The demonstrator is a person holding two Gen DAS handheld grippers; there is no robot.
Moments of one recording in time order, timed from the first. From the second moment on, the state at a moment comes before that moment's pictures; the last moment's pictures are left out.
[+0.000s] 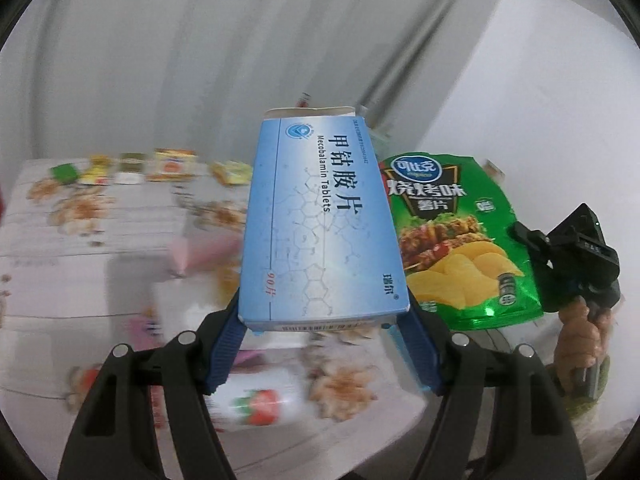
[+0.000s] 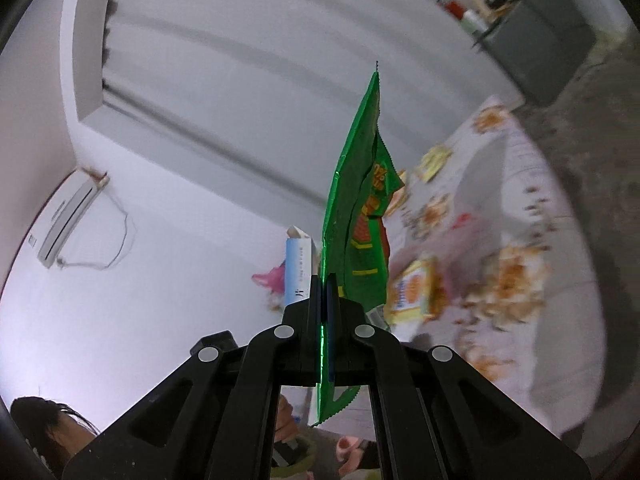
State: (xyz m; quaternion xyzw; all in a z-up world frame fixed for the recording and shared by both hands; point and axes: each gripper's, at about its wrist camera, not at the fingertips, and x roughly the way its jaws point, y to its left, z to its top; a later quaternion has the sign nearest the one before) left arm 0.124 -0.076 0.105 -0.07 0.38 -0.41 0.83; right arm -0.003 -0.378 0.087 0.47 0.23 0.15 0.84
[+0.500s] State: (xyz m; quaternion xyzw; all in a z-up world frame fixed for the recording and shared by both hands) left arm 0.098 -0.240 0.079 -0.02 0.46 -0.50 0.73; right arm -0.130 -0.462 0.031 0.53 0.16 -0.02 0.83
